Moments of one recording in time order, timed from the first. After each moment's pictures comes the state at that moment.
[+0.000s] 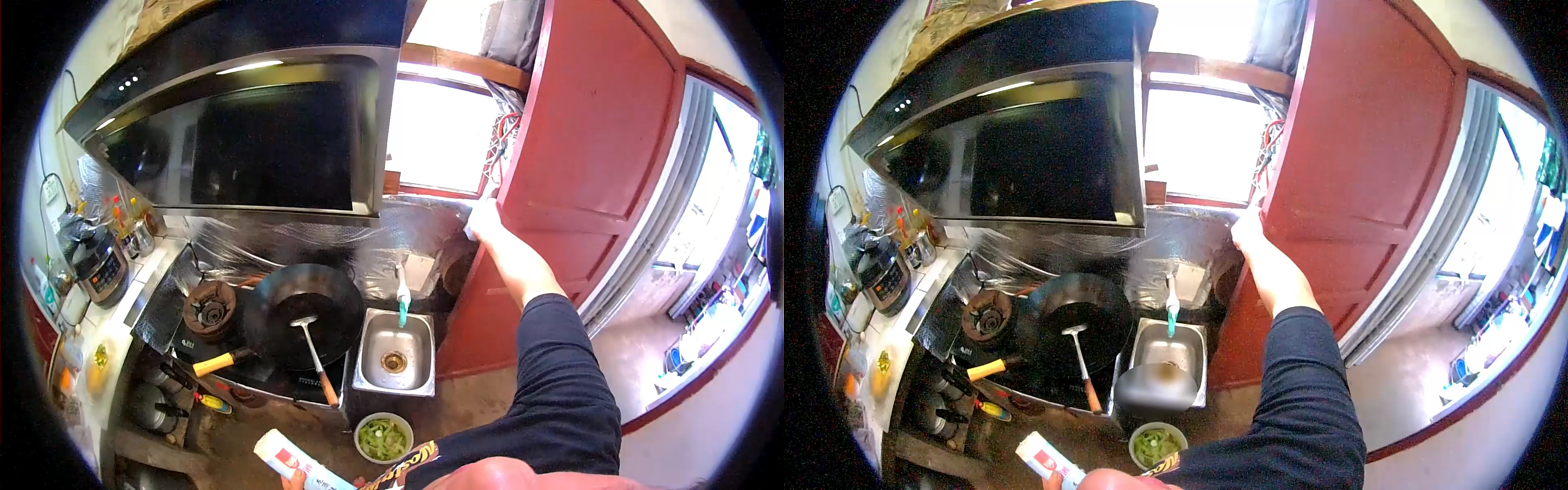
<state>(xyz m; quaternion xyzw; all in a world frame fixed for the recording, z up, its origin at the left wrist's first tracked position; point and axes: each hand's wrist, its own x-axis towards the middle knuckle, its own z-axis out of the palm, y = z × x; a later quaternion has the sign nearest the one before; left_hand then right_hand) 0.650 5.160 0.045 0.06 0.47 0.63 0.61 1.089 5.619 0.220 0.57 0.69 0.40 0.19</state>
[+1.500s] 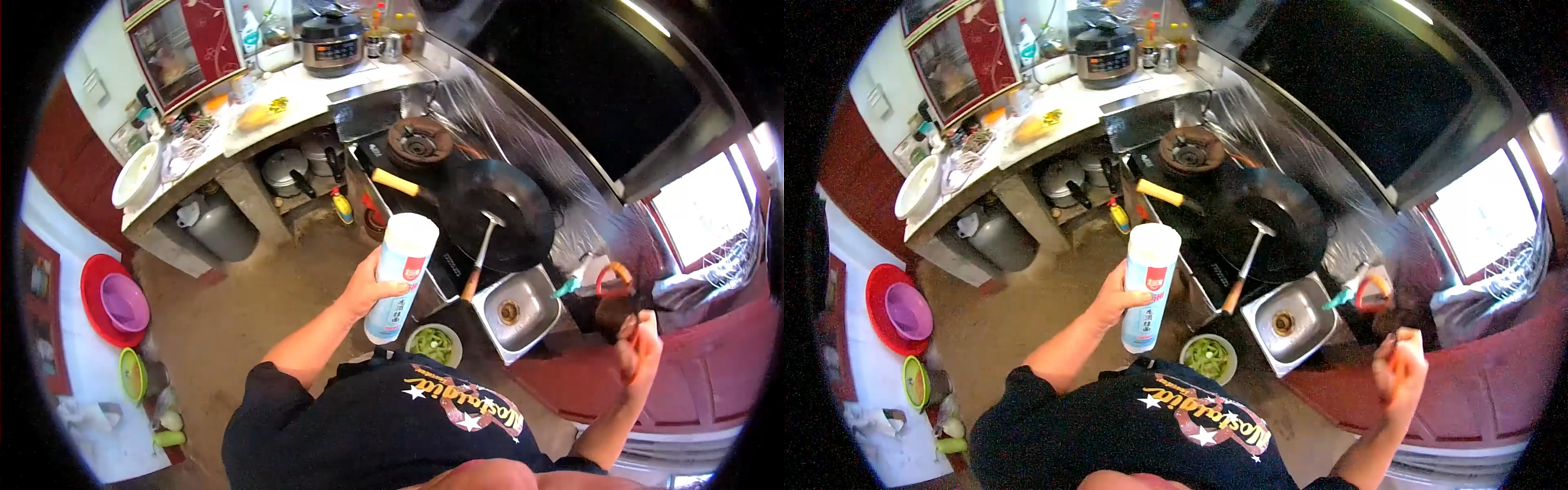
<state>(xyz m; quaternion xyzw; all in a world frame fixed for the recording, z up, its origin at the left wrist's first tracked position) 0.602 5.228 0.086 0.32 0.46 0.69 0.46 0.991 5.406 0.227 0.37 0.86 -0.18 -0.32</state>
